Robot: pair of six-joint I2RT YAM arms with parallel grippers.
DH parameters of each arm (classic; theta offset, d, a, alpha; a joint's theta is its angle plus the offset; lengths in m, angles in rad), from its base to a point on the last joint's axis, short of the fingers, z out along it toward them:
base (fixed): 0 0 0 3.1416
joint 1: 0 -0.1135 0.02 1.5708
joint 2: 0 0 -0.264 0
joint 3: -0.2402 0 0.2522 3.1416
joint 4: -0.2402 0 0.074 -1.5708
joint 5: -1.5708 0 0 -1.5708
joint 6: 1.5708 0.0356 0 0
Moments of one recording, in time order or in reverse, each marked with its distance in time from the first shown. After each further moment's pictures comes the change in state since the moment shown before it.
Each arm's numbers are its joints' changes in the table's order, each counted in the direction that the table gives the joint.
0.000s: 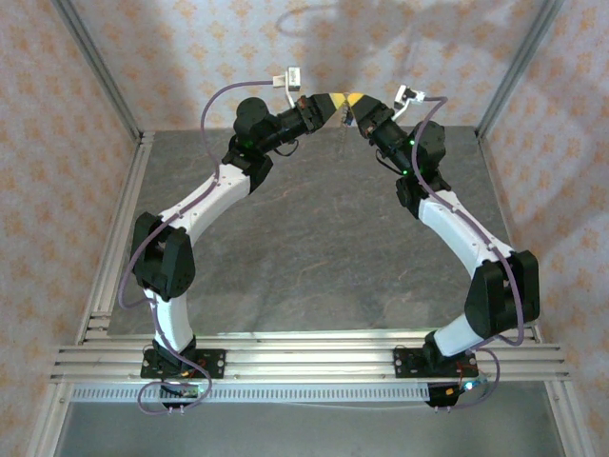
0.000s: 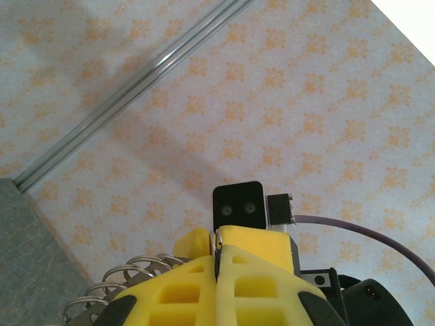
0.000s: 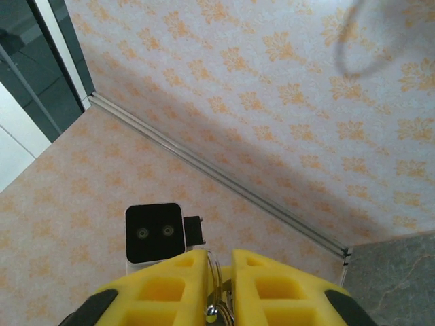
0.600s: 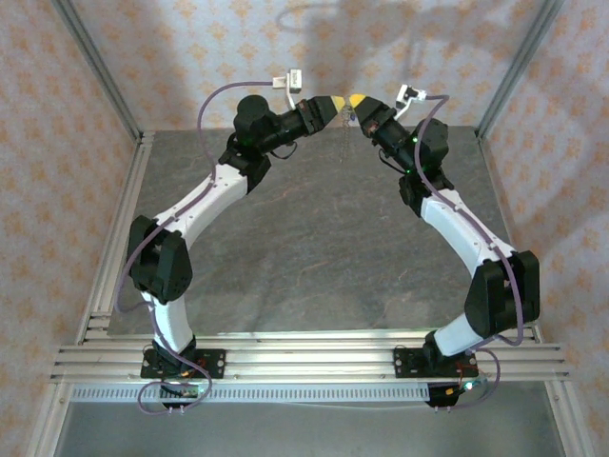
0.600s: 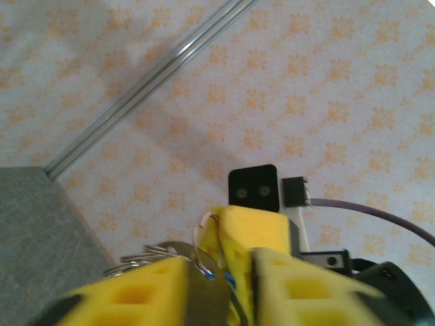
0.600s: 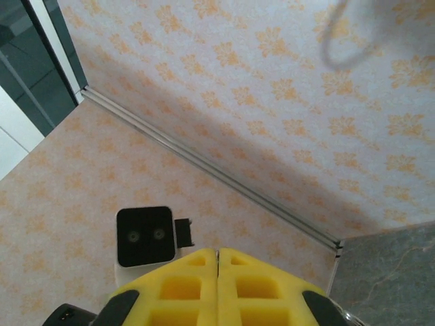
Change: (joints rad) left arm -0.003 -0.037 -0.001 -0.141 0.007 0.087; right arm 0.037 0.000 -0.005 -0.032 0.050 -0.008
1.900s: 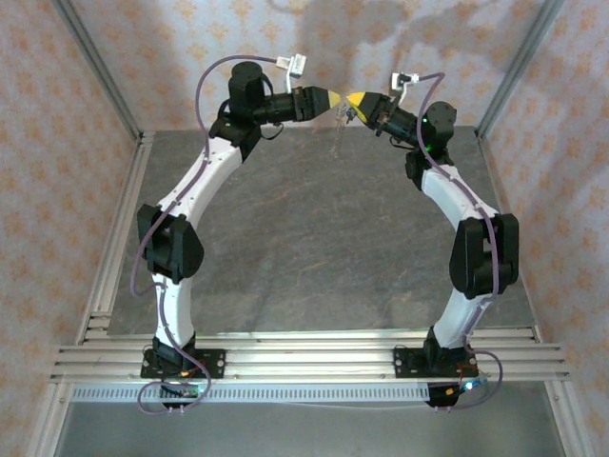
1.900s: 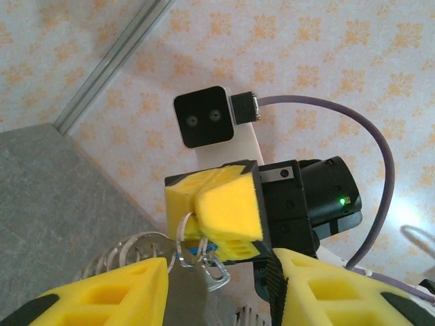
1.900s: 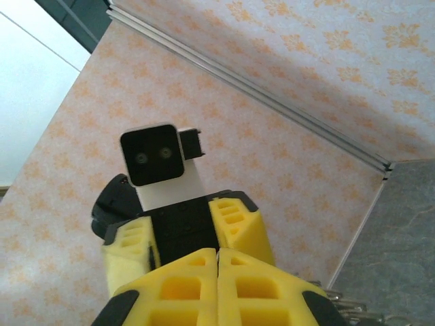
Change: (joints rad) left arm -0.102 0.197 -0.391 -0.383 -0.334 0.211; right arm 0.131 0.275 -0.197 0.207 0.500 0.231
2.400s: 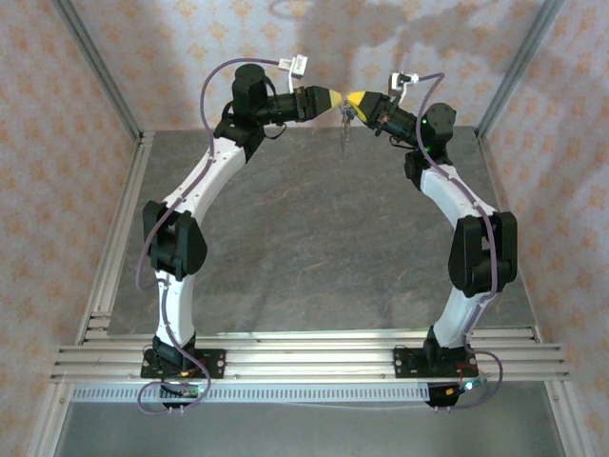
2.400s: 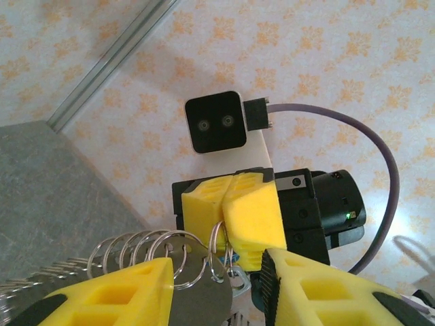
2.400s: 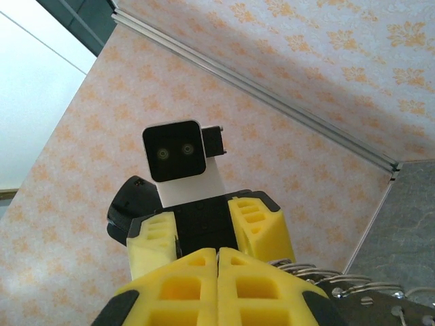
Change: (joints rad) left arm -0.001 0.035 -0.005 0.071 0.000 -0.078; right arm 0.000 0.016 -0.002 0.036 0.000 0.036
